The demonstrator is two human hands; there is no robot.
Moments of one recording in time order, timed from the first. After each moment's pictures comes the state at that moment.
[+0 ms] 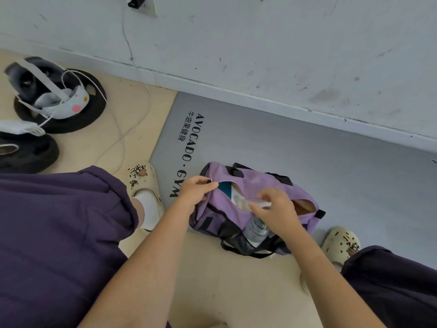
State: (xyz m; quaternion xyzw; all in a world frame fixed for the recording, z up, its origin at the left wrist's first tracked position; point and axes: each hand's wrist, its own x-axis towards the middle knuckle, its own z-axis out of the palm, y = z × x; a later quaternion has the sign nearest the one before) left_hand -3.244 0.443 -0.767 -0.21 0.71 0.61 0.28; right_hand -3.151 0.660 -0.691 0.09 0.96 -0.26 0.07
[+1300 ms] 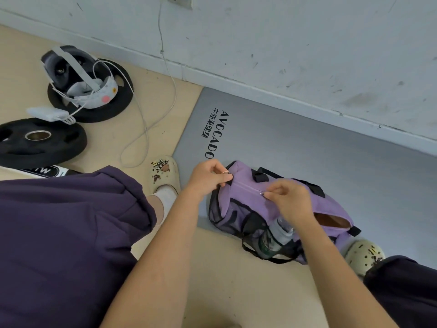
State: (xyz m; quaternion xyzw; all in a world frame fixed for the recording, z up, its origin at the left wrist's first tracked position) left_hand -3.262 0.405 -0.715 -0.09 0.74 0.63 0.23; right_hand -3.195 0.624 -0.690 0.22 0.88 -0.41 0.09
